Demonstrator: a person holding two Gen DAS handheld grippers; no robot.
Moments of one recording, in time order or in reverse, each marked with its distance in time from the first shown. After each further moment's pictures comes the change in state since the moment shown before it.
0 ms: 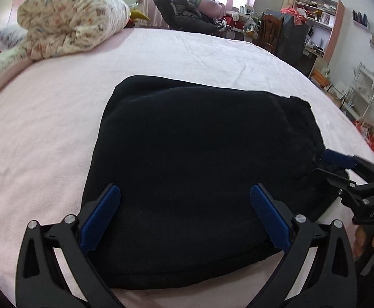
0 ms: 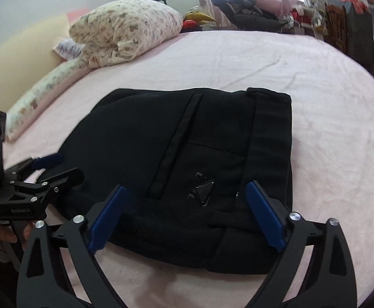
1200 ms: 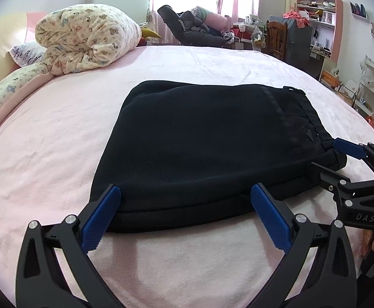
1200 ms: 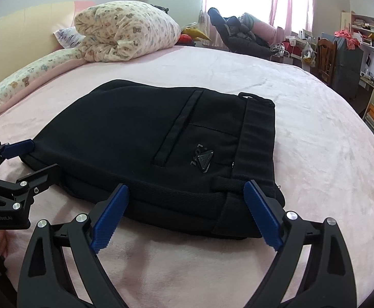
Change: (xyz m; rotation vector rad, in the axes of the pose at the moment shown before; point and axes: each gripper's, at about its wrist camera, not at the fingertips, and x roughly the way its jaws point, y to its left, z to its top) left arm -0.032 -0.024 -0.043 0.037 -0.095 0.124; right arm -0.019 0.026 -0.039 -0.118 -0.100 -0.157
